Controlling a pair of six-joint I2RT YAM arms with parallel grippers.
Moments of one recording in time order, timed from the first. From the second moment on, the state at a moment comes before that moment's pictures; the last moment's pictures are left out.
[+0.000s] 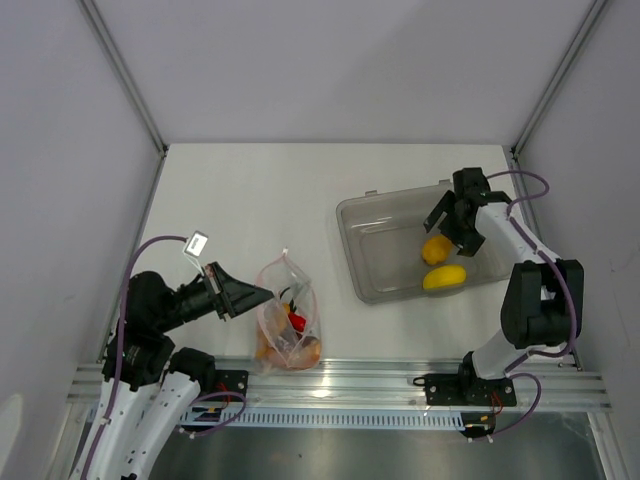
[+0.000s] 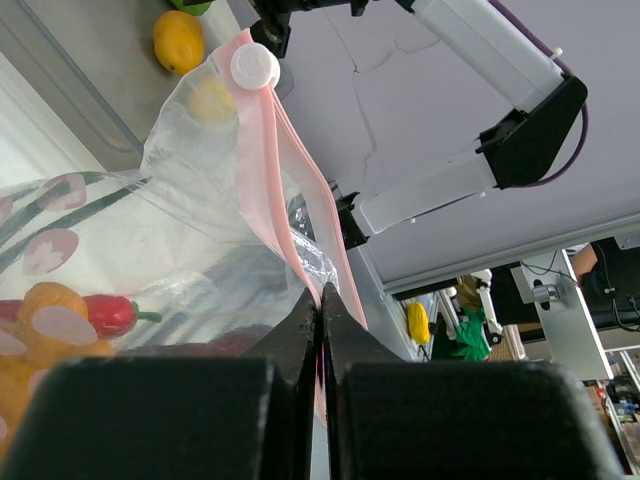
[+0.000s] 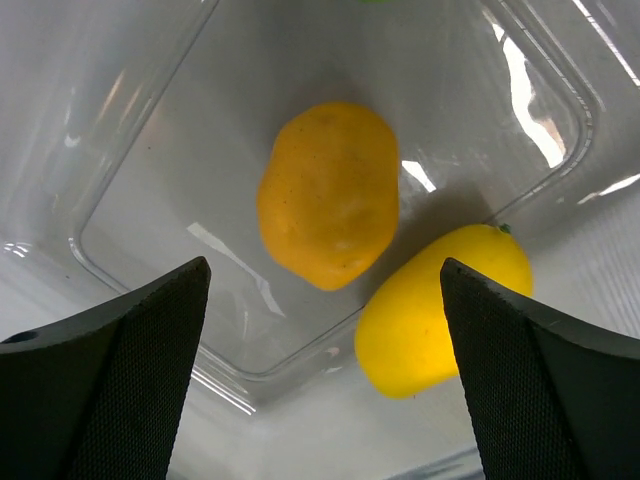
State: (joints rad) left arm -0.29 0.33 0.67 -0.46 0.77 -0.91; right arm 0.08 1.59 1.22 -0.75 0.13 0.71
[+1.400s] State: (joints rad) left arm -0.29 0.33 0.62 -0.46 0.76 -0.91; right arm 0.31 1.19 1.07 -0.50 0.11 0.51
